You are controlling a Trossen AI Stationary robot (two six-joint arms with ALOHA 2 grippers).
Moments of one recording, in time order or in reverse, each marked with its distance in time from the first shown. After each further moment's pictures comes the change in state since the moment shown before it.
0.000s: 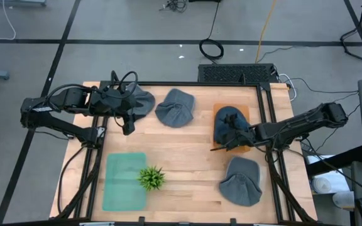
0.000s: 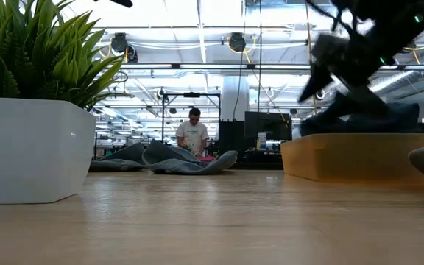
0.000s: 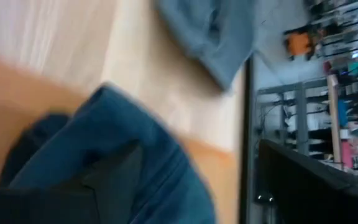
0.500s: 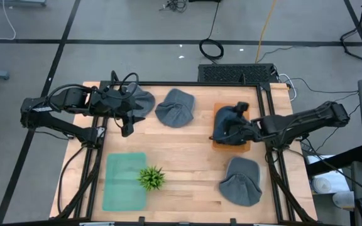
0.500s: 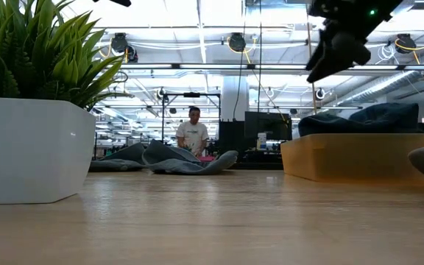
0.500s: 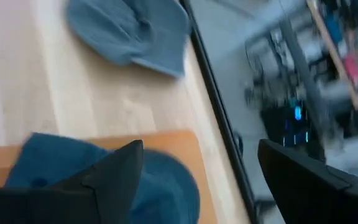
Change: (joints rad) left arm 0.000 0.000 0.000 -0.013 0.046 -0.004; right arm 0.000 -0.041 0.273 -0.417 0.108 0.474
